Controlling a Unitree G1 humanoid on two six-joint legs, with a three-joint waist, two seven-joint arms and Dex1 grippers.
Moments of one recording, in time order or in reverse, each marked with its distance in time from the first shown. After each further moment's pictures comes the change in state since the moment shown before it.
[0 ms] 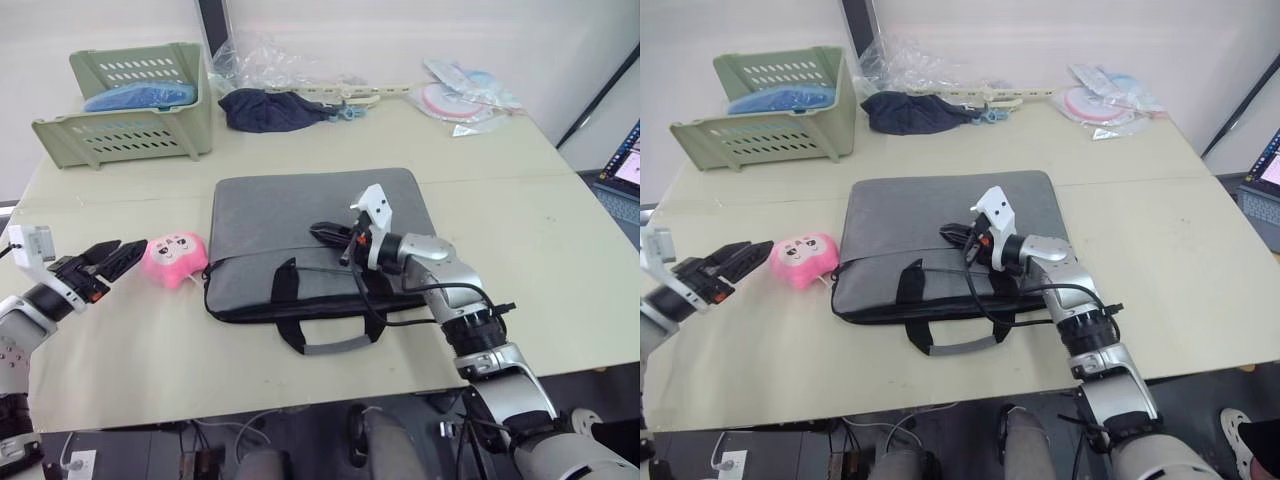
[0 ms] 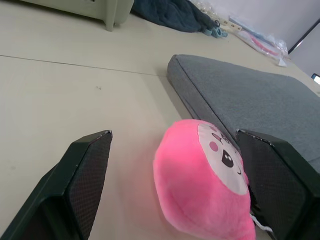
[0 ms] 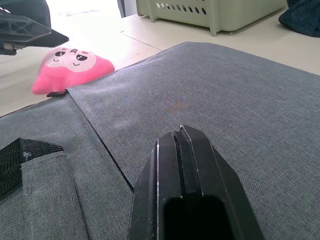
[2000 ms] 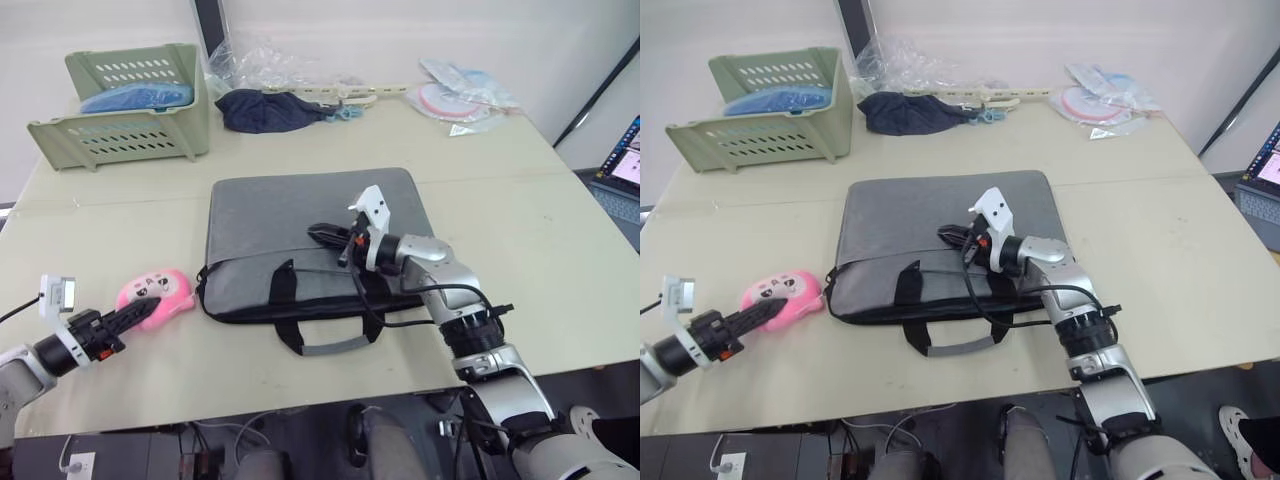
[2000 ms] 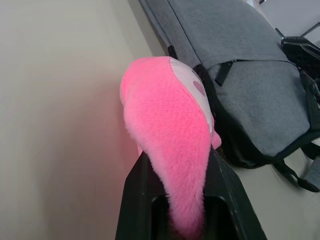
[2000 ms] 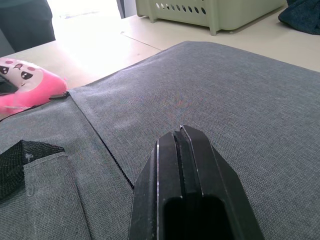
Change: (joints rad) left arm 0.367 0.002 0.094 -0.312 -0.097 0.290 -0.098; right arm 0.002 0.014 0.000 -0.004 -0.001 0.012 -0.001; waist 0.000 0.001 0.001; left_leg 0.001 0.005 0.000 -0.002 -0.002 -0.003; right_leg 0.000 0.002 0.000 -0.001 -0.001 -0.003
